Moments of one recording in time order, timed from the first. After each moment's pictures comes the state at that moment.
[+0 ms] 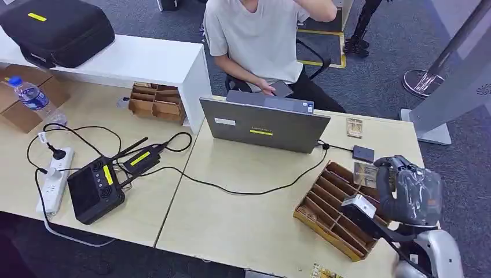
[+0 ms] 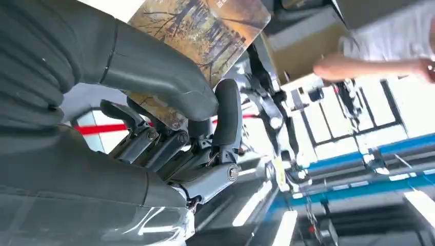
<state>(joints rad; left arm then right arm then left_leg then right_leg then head) -0.07 -0.25 1.11 -0.20 -1.31 0.05 -0.35 -0.13 -0.25 0.28 -1.72 1.02 -0.24 -0.01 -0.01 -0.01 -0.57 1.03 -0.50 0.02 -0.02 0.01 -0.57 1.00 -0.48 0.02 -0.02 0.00</state>
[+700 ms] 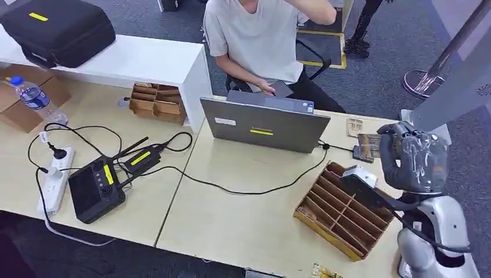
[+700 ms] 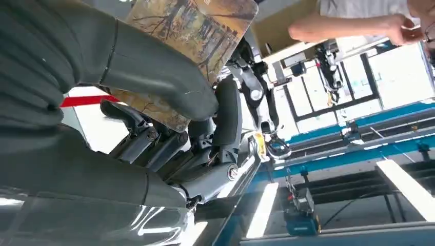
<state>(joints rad) -0.09 -0.28 1.11 -0.20 -1.33 0.07 -0.33 -0.33 -0.25 0.33 -1.64 1.03 -0.21 -0.01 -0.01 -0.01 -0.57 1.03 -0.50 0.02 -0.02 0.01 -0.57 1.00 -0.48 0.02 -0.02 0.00</state>
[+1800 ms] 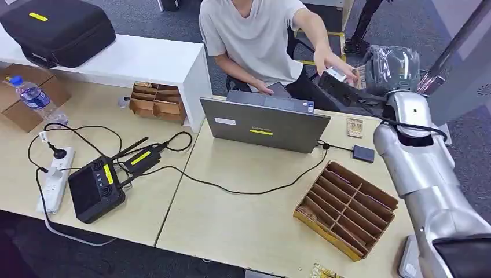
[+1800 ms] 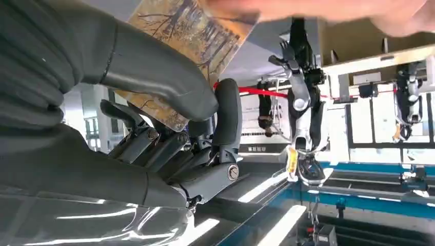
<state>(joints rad) -0.10 -0.29 1.05 -0.20 -1.37 0.02 -0.26 -1.04 -0.04 0.48 -0.73 1.21 -0.18 0.15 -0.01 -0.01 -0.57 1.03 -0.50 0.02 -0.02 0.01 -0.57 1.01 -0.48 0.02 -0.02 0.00</state>
